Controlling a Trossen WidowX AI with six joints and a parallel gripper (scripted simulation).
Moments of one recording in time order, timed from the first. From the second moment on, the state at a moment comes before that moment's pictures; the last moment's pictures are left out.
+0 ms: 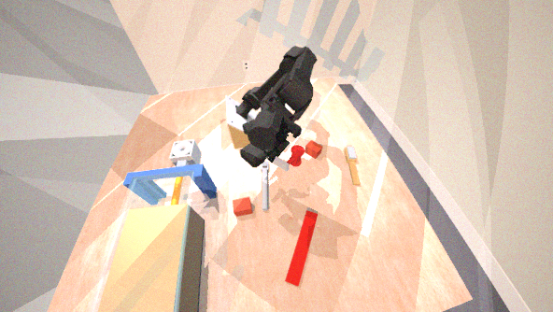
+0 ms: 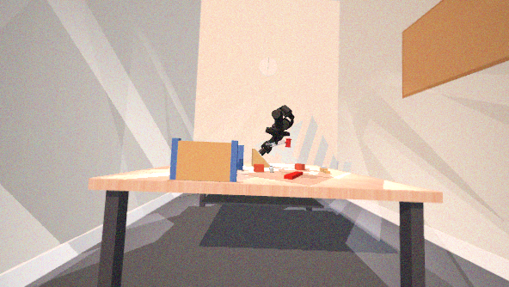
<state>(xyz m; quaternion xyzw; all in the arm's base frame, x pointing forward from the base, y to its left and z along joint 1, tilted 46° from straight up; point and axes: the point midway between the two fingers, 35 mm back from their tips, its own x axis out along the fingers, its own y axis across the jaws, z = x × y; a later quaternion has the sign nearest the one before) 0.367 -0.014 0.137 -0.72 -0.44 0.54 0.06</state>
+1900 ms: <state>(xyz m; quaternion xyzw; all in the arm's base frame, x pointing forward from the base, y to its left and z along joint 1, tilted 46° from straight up) 0.310 -0.155 0.013 -0.59 -0.67 0.19 -0.40</state>
